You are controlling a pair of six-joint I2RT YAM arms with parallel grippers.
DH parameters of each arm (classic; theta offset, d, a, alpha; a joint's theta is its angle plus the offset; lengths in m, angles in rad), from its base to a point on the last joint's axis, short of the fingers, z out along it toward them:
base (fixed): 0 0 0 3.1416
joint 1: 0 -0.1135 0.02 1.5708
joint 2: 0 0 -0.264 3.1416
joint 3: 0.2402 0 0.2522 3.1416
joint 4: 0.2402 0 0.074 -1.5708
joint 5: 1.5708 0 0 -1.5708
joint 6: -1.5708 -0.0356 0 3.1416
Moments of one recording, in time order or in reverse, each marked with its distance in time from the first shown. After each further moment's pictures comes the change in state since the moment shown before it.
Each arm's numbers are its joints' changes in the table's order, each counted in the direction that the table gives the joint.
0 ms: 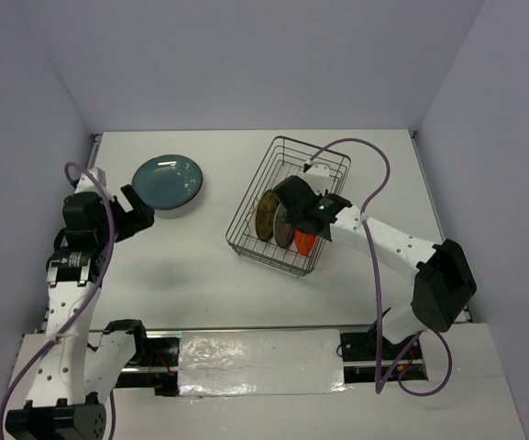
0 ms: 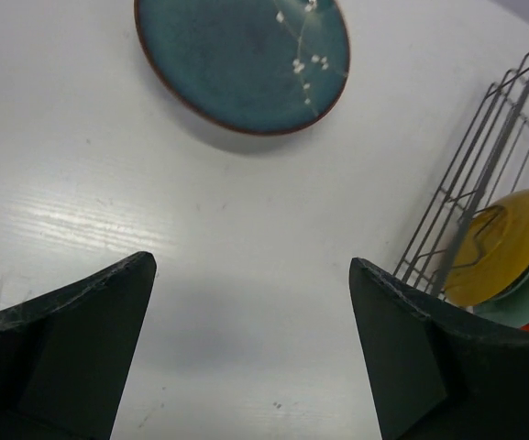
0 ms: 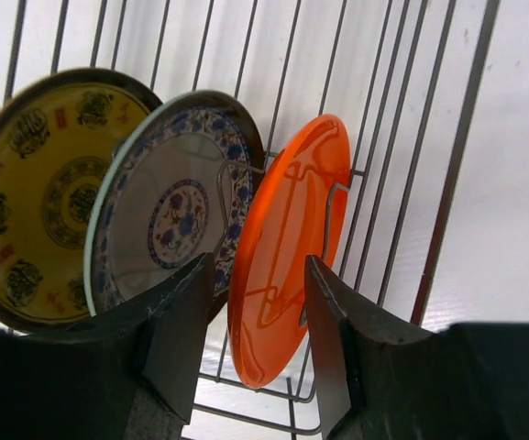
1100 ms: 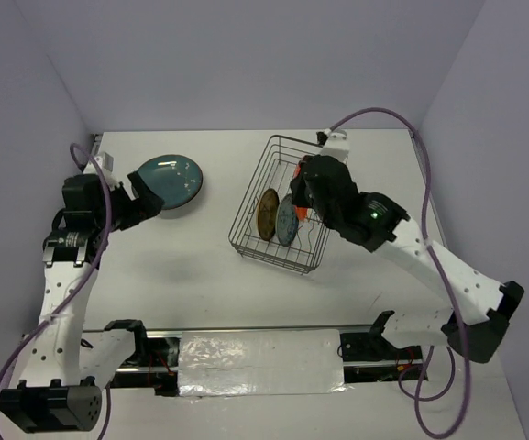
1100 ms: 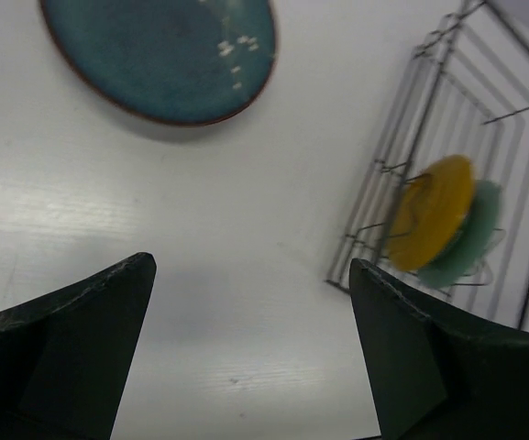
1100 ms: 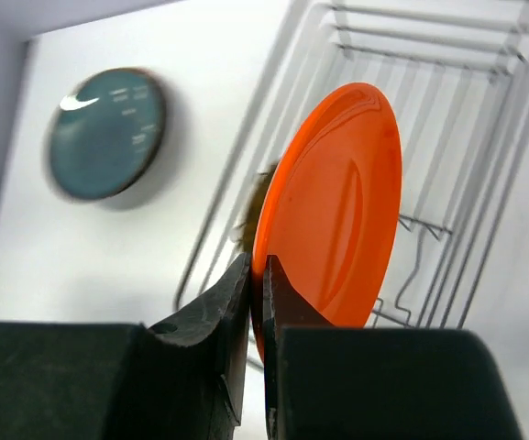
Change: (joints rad) left arm 0.026 0.096 0.064 0.056 0.071 -0.005; right arm -0.064 -0.224 0.187 0.006 -0.058 0.073
